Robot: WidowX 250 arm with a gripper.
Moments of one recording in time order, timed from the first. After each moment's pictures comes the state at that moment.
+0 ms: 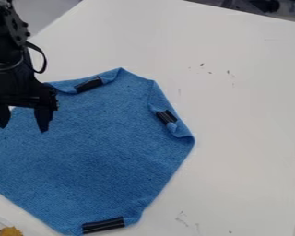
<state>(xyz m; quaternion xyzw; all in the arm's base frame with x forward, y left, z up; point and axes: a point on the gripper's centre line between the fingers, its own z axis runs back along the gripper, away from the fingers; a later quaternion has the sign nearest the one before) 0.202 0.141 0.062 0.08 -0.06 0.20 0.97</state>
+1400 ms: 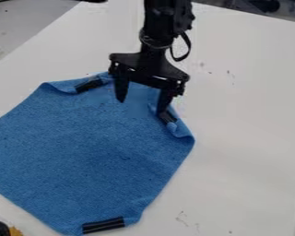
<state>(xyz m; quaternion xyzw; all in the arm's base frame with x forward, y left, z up) 0.310 0.002 0.067 0.11 -0.06 0.13 0.98</state>
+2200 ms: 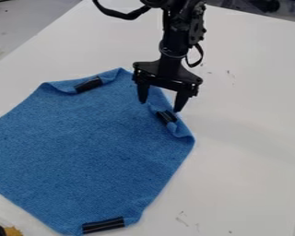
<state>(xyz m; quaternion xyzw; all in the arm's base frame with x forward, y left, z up) 0.360 0.001 0.028 0.09 -0.07 0.12 0.99</state>
